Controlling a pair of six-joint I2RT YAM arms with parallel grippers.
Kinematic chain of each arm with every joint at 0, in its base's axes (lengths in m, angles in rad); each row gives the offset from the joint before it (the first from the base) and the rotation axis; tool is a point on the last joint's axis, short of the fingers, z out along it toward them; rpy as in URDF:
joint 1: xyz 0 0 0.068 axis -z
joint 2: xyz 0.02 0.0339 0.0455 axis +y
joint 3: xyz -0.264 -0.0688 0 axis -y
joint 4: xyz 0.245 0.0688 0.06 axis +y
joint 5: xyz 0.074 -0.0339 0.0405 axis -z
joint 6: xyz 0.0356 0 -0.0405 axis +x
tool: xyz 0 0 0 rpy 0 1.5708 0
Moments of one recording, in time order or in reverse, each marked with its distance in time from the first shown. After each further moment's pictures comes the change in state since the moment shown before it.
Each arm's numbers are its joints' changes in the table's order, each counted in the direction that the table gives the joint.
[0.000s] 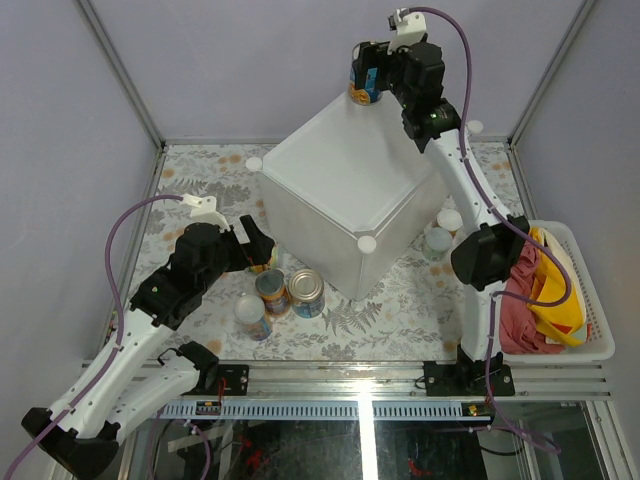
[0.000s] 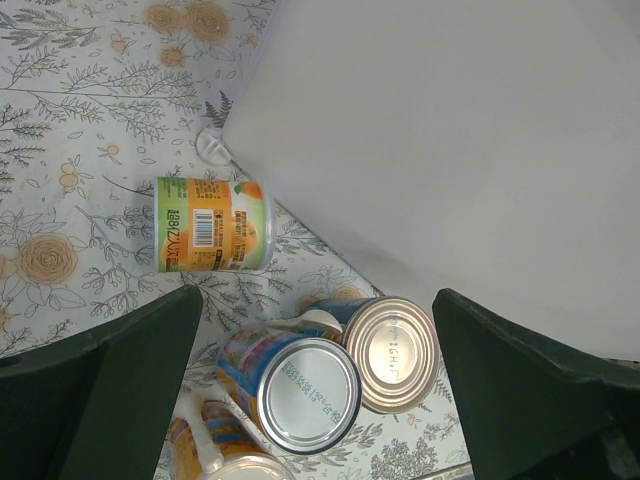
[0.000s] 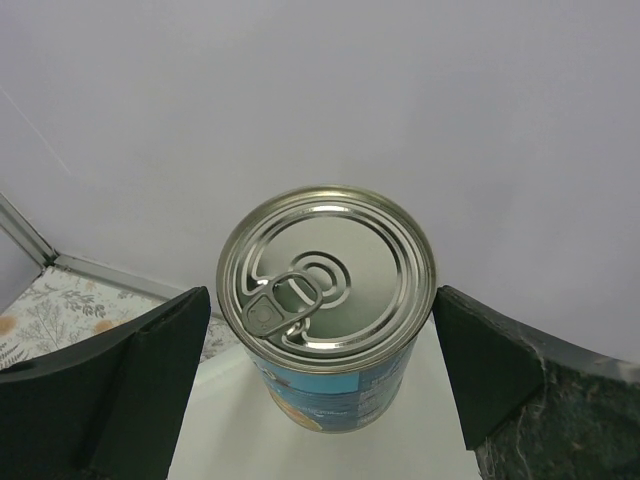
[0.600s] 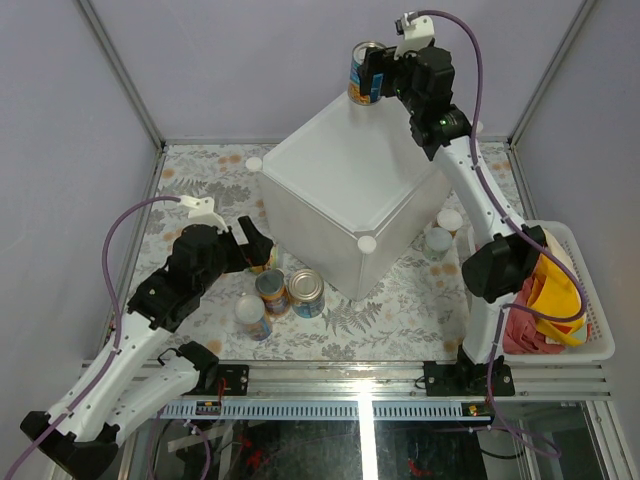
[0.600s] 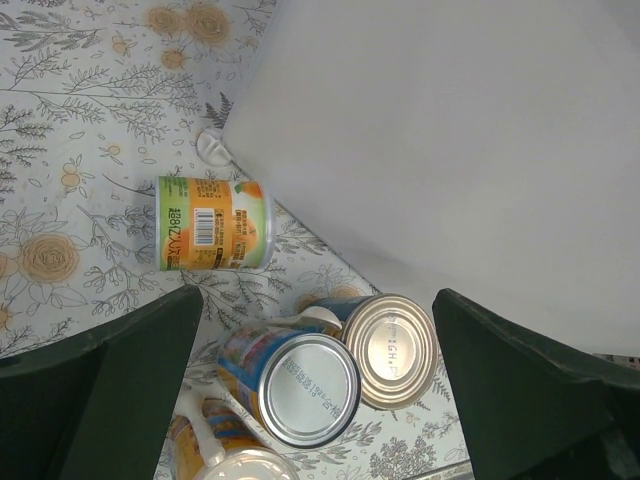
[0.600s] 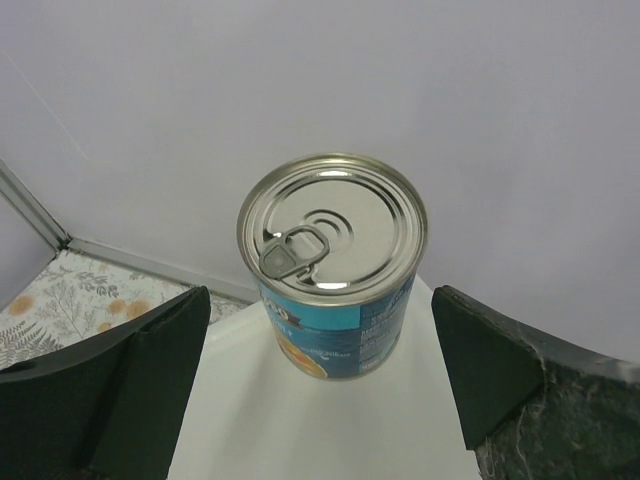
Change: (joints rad) left arm 0.000 -0.015 0.000 0.005 0.003 0.000; right arm 0.000 -0.125 -0.134 -0.003 -0.008 0.008
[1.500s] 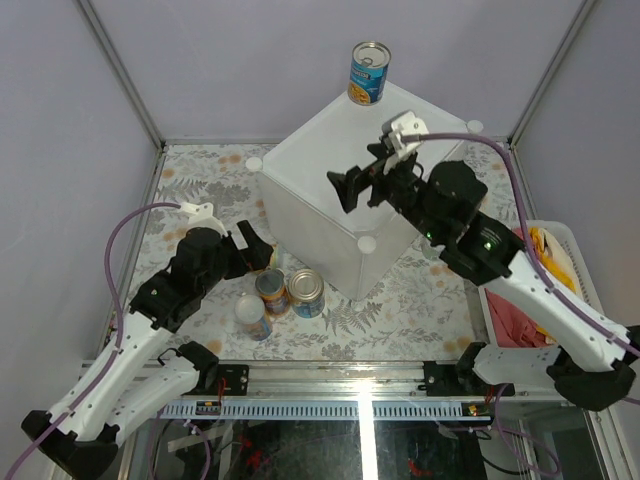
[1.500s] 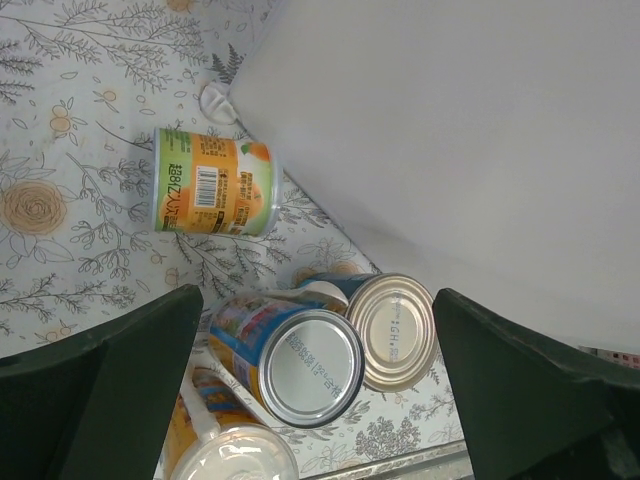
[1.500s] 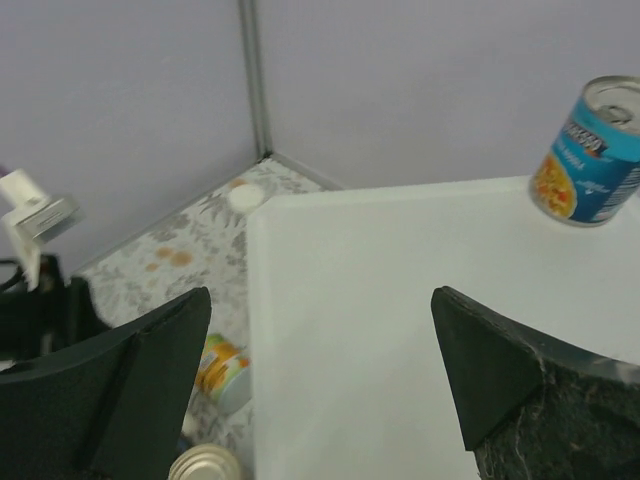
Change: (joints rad) left arm 0.000 -0.008 -0.022 0.057 -0.002 -0.086; right arm -0.481 -0.737 -0.668 0.032 0.169 -0.087
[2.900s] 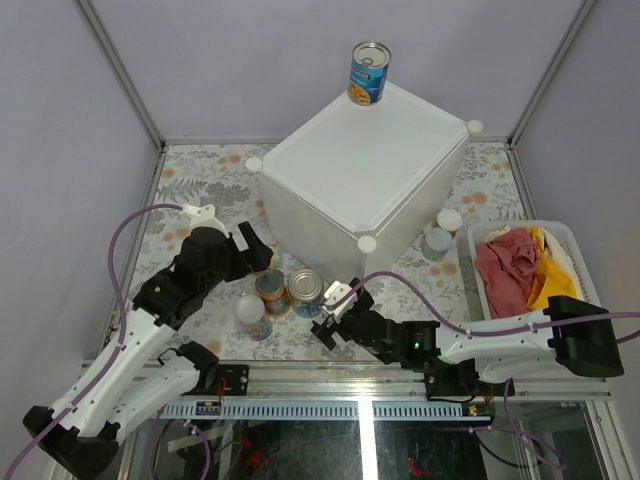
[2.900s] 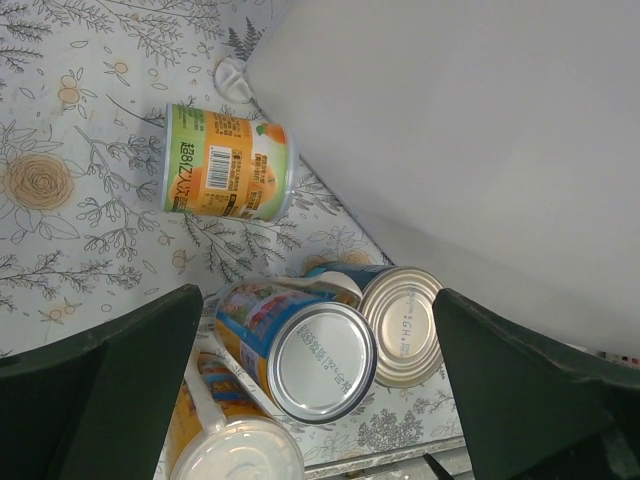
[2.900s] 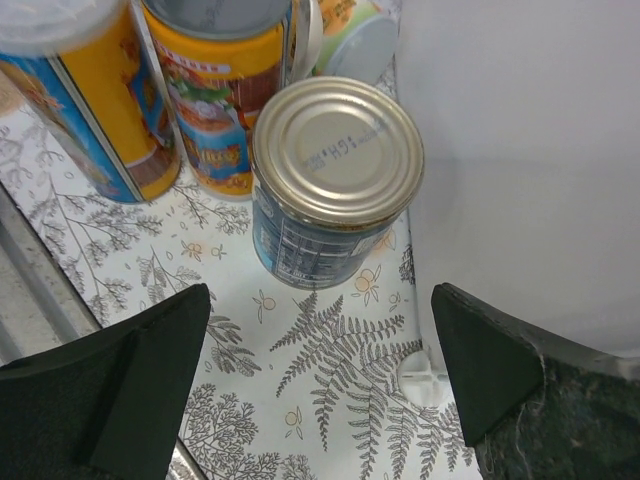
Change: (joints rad) left arm 0.000 0.025 -0.002 0.032 -0.010 -0.037; right arm -0.610 -0.050 -0.951 -0.456 0.423 0.111
